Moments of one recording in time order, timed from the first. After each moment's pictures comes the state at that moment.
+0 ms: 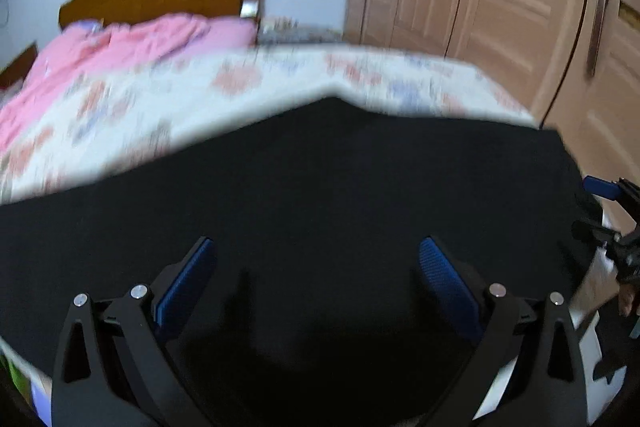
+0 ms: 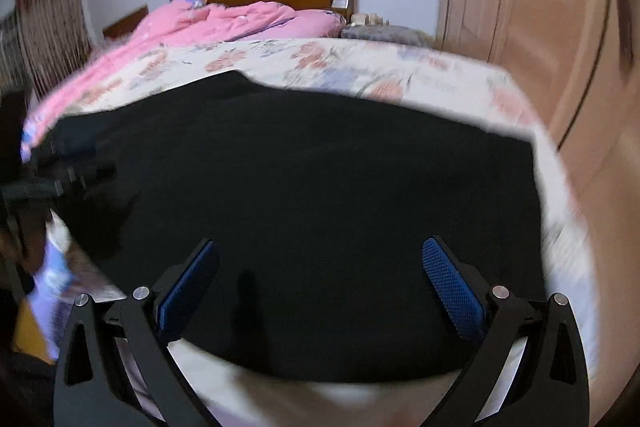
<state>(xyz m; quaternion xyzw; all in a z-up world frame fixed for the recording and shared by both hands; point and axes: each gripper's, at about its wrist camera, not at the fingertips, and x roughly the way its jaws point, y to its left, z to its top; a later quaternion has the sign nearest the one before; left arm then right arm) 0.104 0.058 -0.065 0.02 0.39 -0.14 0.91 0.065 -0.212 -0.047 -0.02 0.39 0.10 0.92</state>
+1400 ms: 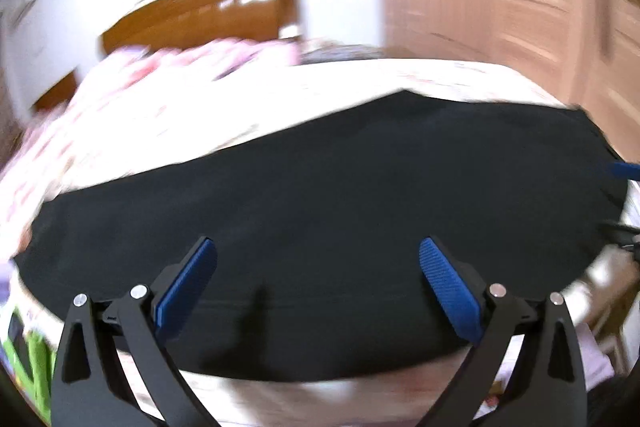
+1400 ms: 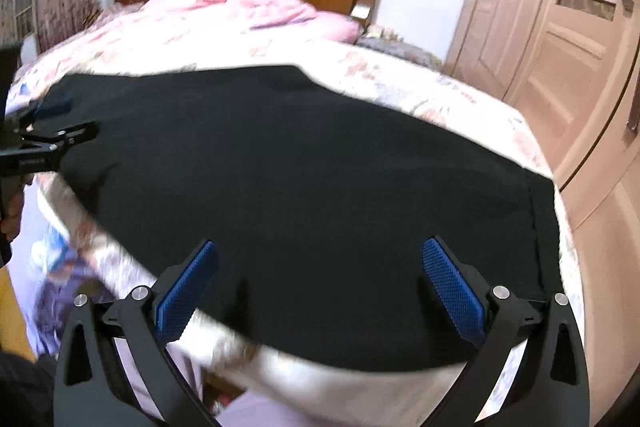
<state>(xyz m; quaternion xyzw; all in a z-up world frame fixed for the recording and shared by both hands) 0.069 0.142 -0.057 0.05 0.34 -0.05 0.94 0.046 -0.121 -0.037 -0.11 0.37 0.08 0.92</state>
